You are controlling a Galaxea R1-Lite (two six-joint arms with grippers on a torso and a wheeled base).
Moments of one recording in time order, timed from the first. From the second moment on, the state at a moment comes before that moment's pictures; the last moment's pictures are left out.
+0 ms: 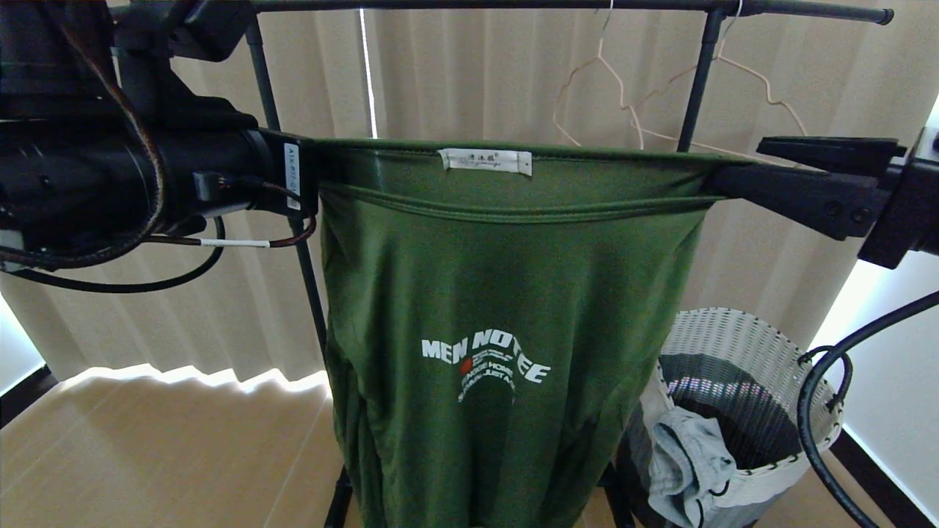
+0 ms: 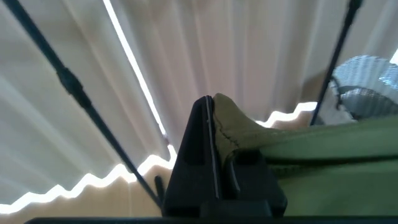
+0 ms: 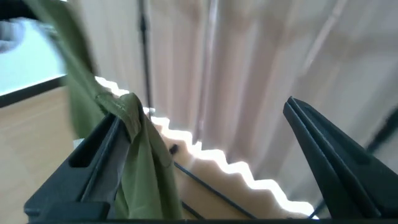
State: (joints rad) left arm -0.51 1.49 -1.26 -0.07 0.23 0.12; right arm 0.45 1.24 -0.99 -0.23 0.20 0.02
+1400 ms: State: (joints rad) left arm -0.40 1.15 -0.87 -0.07 0.24 0.19; right arm 0.17 1.13 -0.70 -0.34 0.01 -0.26
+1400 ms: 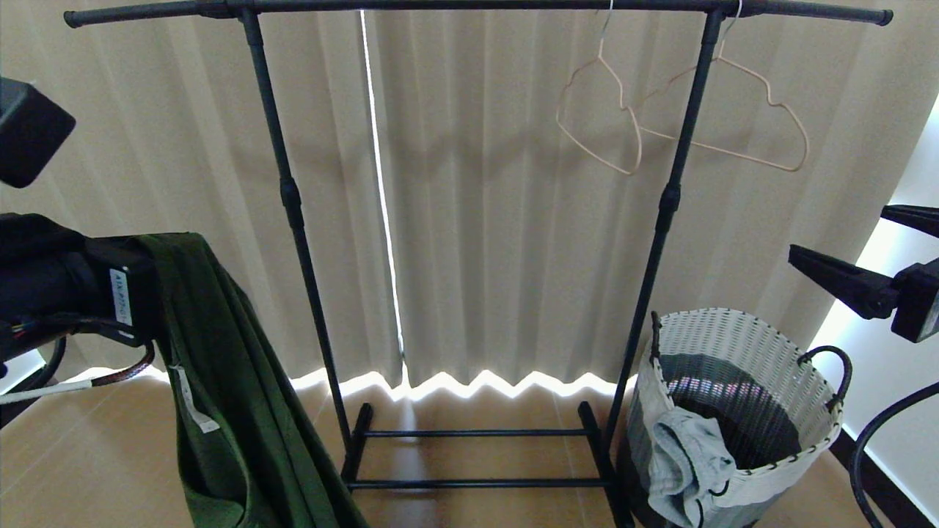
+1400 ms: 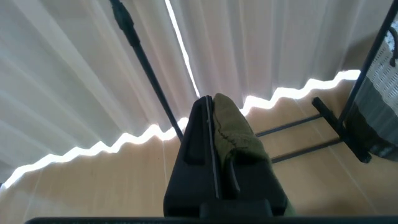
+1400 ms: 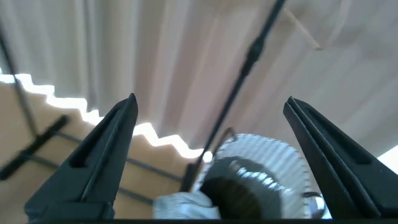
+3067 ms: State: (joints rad) left arm -0.40 1.07 -0.73 -0.07 0.24 0.20; right arm 0.04 1.06 -0.57 -0.37 0.00 -0.41
